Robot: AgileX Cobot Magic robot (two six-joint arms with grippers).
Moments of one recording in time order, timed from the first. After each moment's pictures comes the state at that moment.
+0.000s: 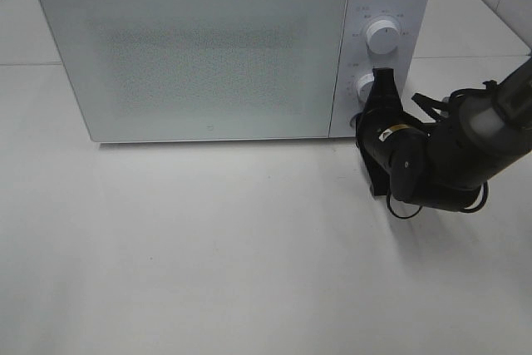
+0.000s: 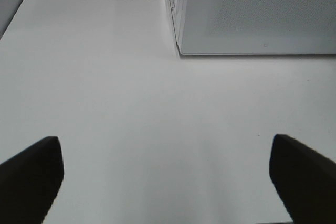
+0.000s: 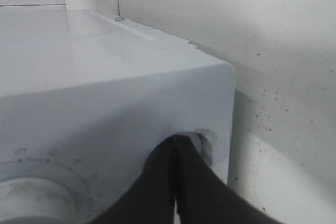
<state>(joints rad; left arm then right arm) -0.04 0.00 -0.52 -0.08 1.07 0.02 0.46 2.14 -0.81 0.52 -0.93 1.32</state>
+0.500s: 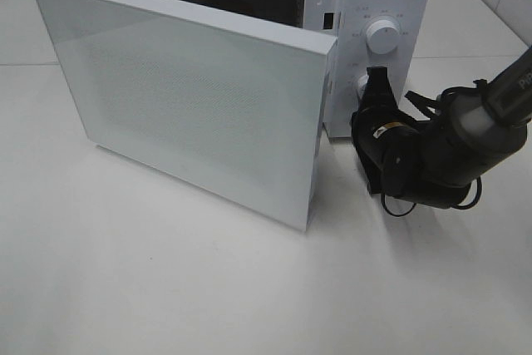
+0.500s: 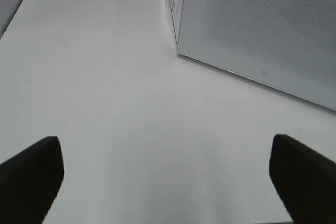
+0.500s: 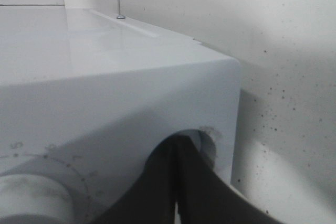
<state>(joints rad) -0.04 0.00 -0.52 -0.08 1.07 0.02 0.47 2.16 -0.85 0.57 -0.92 1.27</state>
